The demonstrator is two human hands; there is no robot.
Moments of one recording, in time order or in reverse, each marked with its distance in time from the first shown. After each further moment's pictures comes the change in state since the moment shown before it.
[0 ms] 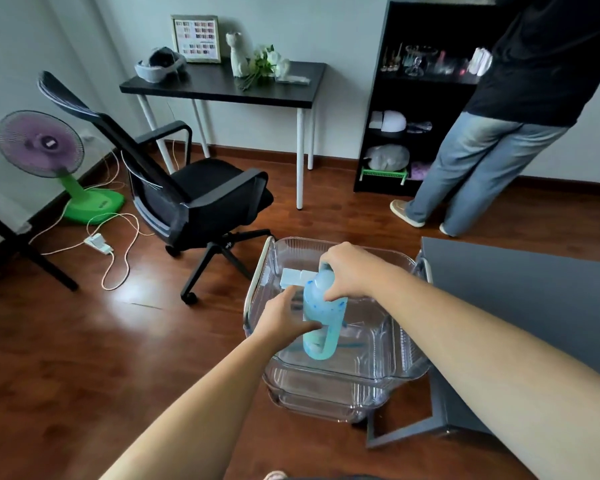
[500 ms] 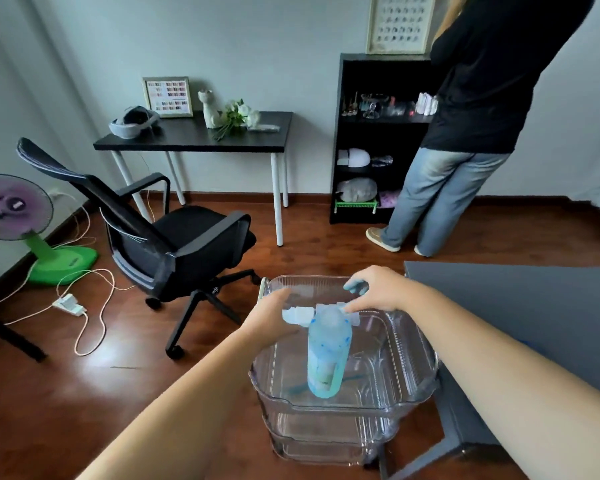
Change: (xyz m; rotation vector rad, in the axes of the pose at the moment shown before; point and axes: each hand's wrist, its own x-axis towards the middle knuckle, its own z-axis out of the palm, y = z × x) left_hand 0.037 0.026 -0.068 0.260 -0.114 0.189; right_hand -0.012 0.040 -0.011 0.341 0.089 0.221
